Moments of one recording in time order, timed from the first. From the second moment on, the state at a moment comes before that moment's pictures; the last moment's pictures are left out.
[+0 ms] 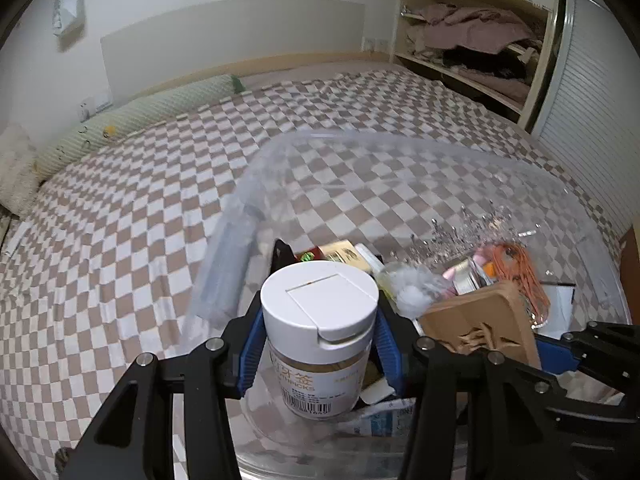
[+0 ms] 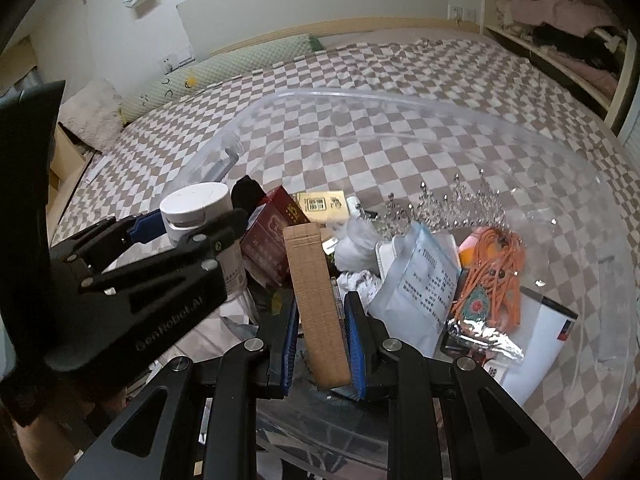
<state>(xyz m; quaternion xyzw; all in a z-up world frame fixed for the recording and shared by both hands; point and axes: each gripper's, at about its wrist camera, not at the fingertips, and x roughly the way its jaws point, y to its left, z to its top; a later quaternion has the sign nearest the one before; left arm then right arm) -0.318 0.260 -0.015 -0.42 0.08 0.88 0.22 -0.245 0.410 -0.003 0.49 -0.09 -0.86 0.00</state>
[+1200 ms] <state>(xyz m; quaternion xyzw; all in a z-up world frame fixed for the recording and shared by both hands) -0.301 0.262 0.009 -0.42 0.07 0.87 0.24 -0.235 0.421 0.003 0.50 -0.10 -0.86 -0.07</state>
